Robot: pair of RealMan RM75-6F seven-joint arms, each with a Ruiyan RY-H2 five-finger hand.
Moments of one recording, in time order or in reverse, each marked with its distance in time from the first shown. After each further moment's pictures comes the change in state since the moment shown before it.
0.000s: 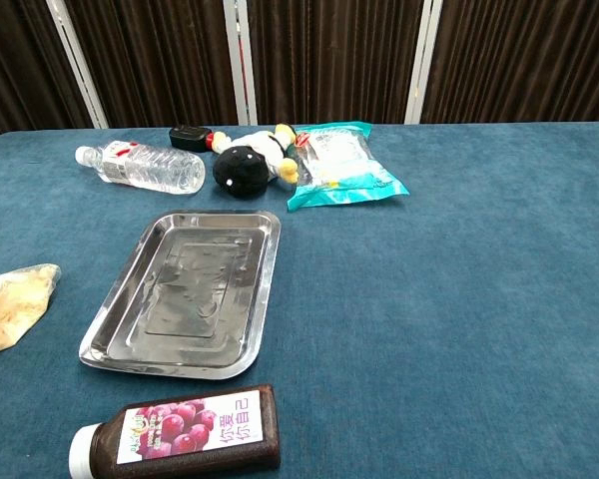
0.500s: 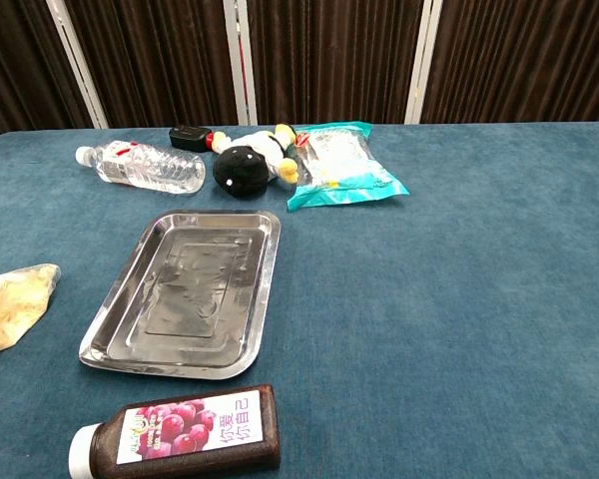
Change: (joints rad) left arm -0.083 0.001 -0.005 -0.019 -0.207 -0.257 0.143; right arm 0.001 0.002 0.003 -0.012 0.000 0.004 0.010
